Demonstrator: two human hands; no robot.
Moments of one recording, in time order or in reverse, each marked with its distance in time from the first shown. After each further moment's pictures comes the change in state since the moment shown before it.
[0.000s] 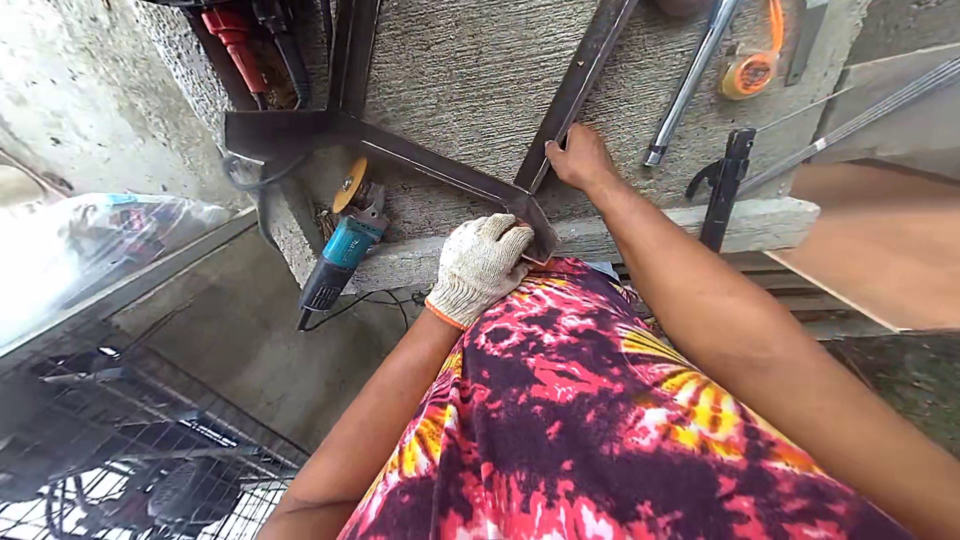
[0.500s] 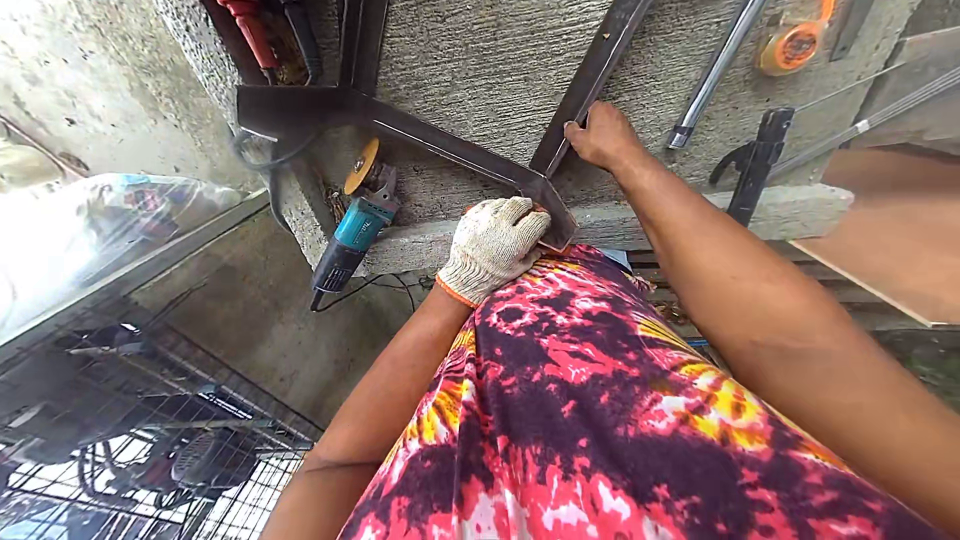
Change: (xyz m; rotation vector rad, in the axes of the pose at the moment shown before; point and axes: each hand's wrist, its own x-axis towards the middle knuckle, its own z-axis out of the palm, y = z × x) left_hand 0.001 -0.010 0.001 -0.037 0.041 0.134; right_hand 0.002 -0.003 -0.008 -0.068 -0.071 -0.013
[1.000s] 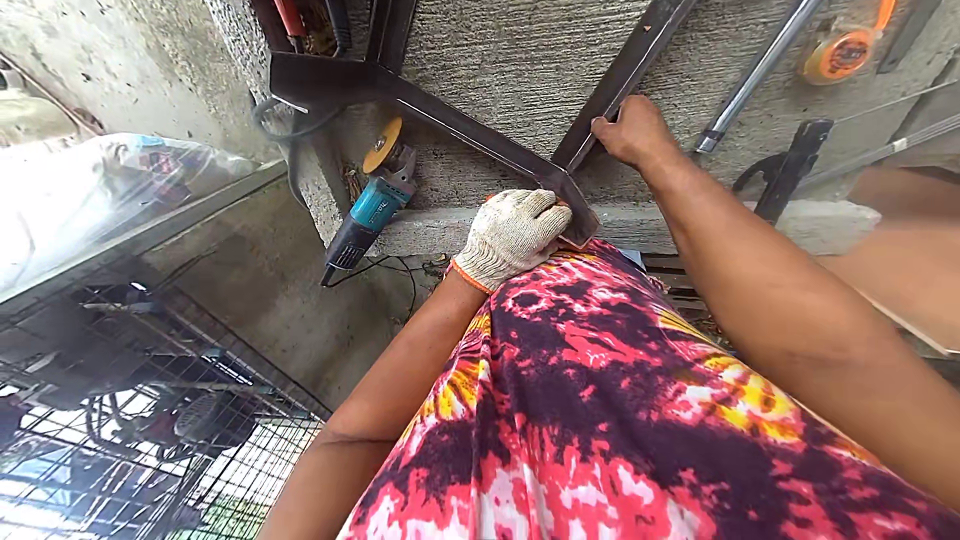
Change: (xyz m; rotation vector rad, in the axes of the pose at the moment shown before) left_hand 0.000 -0.004 0.003 -0.031 0.065 0.032; right_hand 0.001 -0.002 -0.003 -0.010 0.003 0.021
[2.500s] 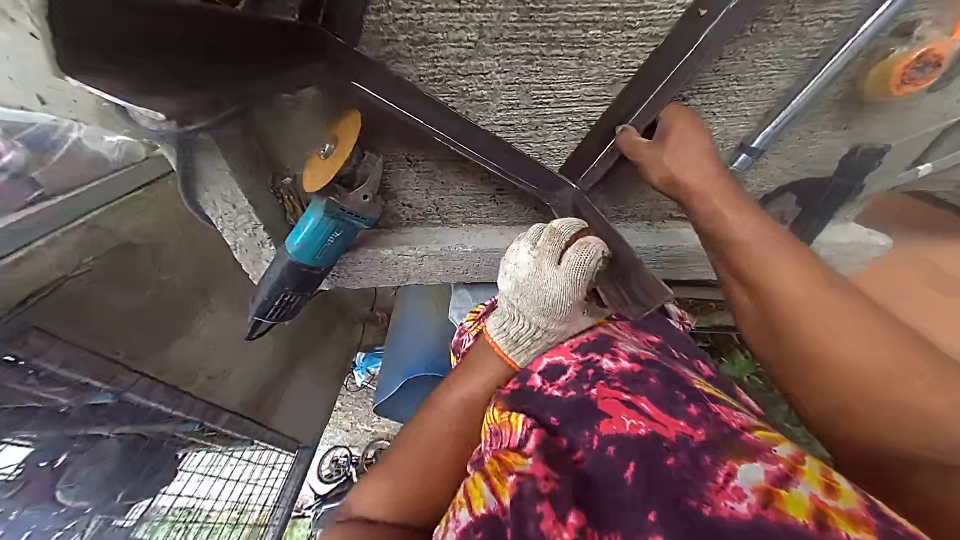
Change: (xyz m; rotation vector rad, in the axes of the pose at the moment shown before) left_hand -0.003 0.018 0.049 -0.209 0.313 -0.392; right_hand 0.007 0.008 0.012 -0.102 0.098 -0.007
